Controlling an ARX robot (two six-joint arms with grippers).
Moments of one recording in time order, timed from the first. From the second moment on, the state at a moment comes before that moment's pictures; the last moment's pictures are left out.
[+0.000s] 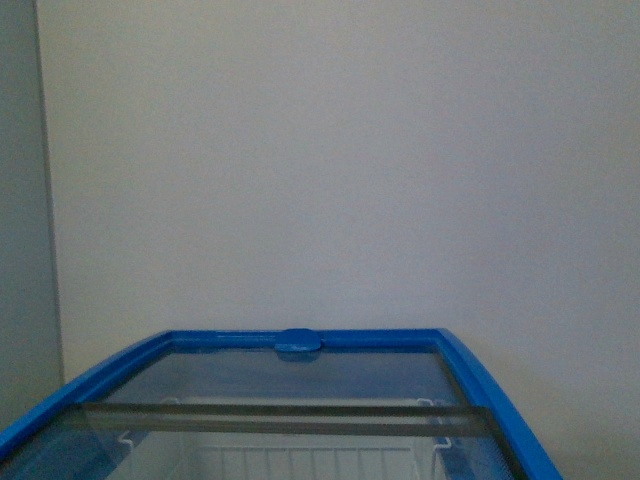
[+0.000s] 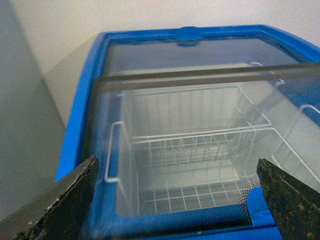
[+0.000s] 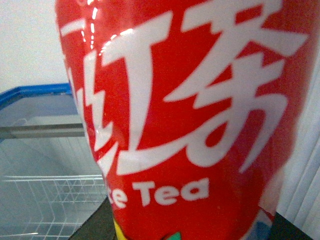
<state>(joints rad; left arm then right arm) 0.10 0.78 0.29 0.37 0.41 0.15 0.14 0.26 0.32 -0.02 0.21 0.09</state>
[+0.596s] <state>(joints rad) 0.02 1.37 0.60 0.03 0.86 1.23 0.14 0.26 0.32 -0.02 0.21 0.09</state>
